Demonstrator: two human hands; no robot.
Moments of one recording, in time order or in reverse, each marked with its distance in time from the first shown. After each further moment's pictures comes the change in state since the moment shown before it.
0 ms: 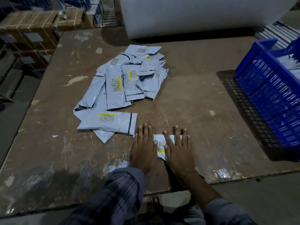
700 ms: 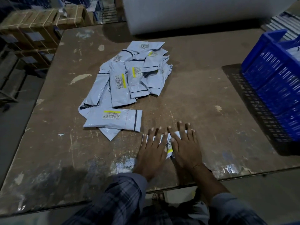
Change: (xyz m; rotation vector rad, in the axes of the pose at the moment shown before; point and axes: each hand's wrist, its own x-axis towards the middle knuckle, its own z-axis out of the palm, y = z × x) left_hand -0.020 -0.012 0.010 0.146 -0.019 0.267; right_hand 0.009 0.002 -0.002 0.049 -0.024 -0.048
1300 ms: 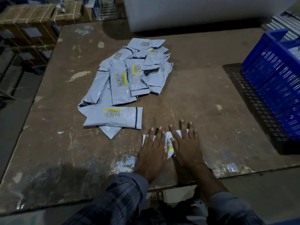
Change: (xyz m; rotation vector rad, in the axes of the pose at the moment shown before) left_hand -0.007 0.006 -0.002 -0.029 0.022 -0.016; right_hand 0.000 0.001 0.007 -0.033 -0.039 0.036
